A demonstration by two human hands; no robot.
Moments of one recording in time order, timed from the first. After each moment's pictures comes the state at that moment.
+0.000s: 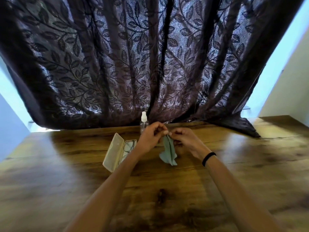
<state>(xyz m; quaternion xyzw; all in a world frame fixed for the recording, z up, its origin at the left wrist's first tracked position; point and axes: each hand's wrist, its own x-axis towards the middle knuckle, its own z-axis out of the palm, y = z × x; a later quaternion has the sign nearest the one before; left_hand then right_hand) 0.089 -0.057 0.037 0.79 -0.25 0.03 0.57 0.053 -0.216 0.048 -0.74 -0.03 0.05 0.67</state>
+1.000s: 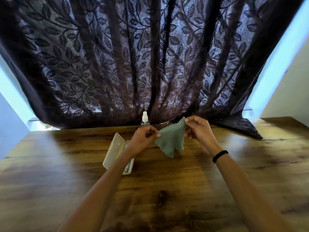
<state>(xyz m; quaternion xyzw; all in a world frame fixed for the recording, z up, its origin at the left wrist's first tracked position) 0.098 -0.026 0.026 0.81 -0.22 0.02 0.54 0.052 -0.239 0.072 -0.70 -0.01 -0.08 0.71</state>
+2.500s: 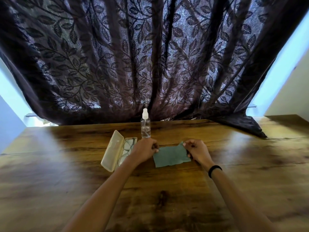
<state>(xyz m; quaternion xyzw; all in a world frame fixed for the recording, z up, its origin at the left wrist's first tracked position) 0.087 -0.035 0.003 0.95 -0.21 -0.03 0.25 0.053 -0.248 -0.012 -0.86 0.08 -0.04 0.49</state>
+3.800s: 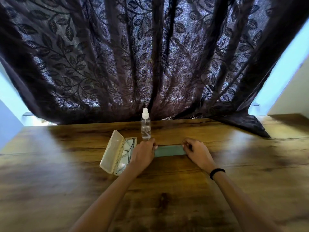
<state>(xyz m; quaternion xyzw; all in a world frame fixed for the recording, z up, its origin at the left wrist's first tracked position) 0.079 -0.037 -0.012 0.95 -0.17 0.06 0.25 0.058 -0.250 -0.018 -0.95 -0.06 -0.09 0.29</state>
